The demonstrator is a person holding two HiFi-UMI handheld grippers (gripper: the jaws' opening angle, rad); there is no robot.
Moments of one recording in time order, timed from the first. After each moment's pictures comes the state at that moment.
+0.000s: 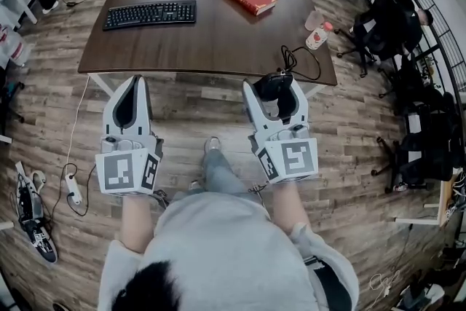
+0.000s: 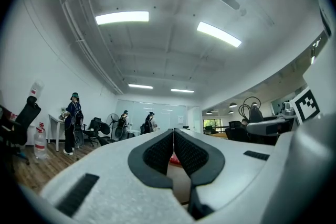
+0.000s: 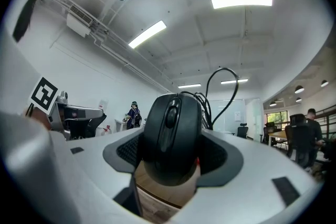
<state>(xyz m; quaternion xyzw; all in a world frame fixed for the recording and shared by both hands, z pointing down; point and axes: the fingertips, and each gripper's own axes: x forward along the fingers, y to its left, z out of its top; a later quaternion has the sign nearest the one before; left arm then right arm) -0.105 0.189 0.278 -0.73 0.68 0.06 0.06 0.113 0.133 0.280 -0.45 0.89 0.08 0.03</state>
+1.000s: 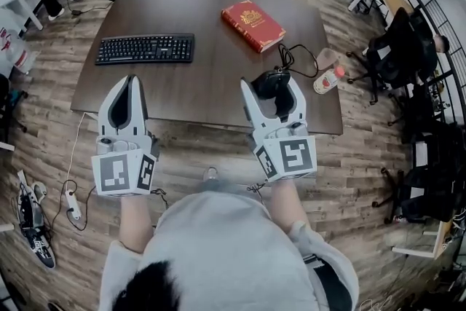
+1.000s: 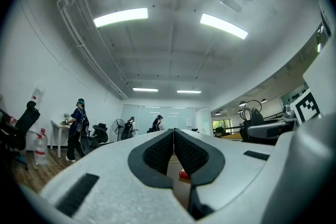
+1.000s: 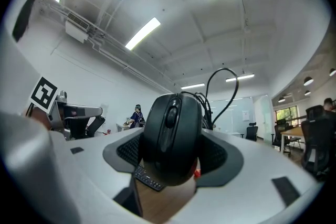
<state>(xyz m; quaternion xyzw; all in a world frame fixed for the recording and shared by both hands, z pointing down) -0.117 0.002 0.255 -0.70 0.71 0.07 0.08 0.100 -0.076 0.268 -0.42 0.90 0.07 0.05</state>
